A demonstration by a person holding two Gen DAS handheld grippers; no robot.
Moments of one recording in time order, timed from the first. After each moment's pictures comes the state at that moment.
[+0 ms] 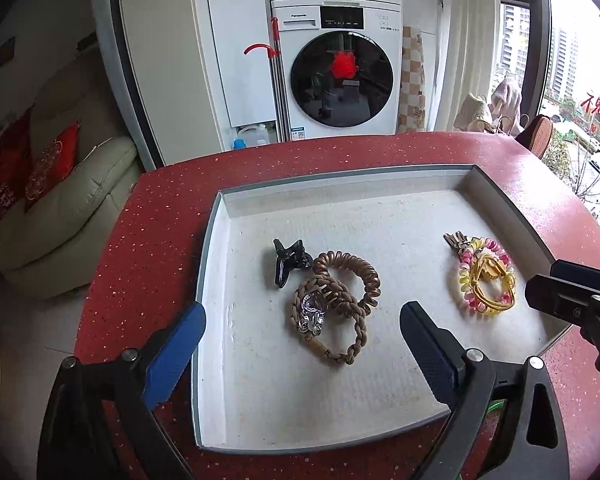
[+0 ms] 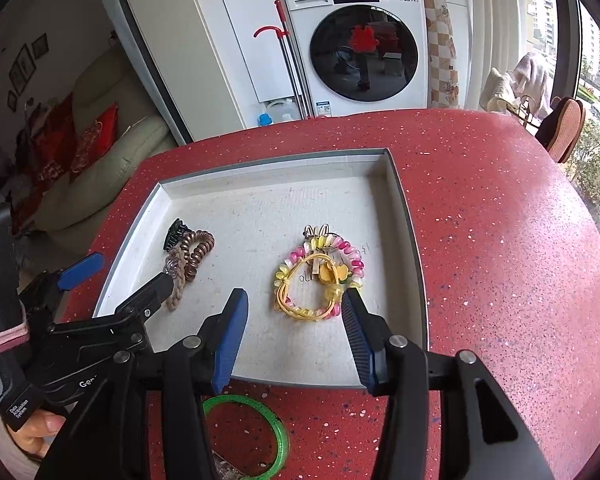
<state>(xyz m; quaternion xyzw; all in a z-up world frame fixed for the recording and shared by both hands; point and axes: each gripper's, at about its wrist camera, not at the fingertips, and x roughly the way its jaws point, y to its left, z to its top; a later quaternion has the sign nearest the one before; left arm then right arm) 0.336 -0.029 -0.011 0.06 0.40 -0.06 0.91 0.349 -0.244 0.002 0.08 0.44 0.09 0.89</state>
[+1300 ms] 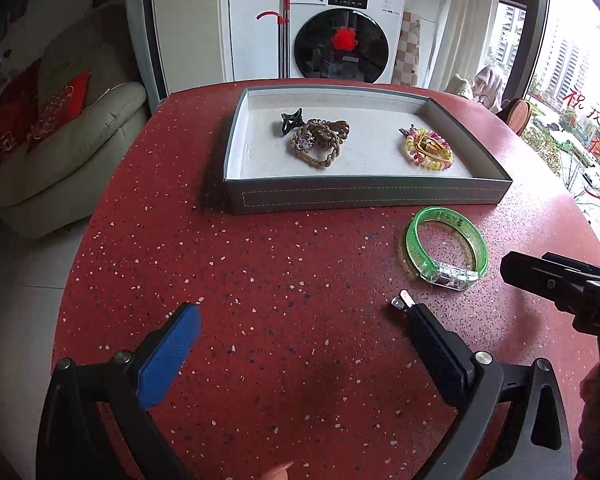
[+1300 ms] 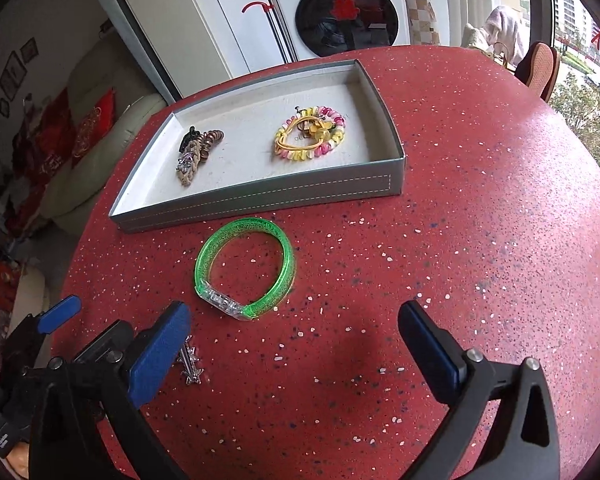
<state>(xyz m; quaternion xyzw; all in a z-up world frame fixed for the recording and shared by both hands) 0.185 0.001 -0.031 0.01 0.45 -0.07 0.89 0.235 -0.249 -0.031 0.11 0.48 0.07 0.87</state>
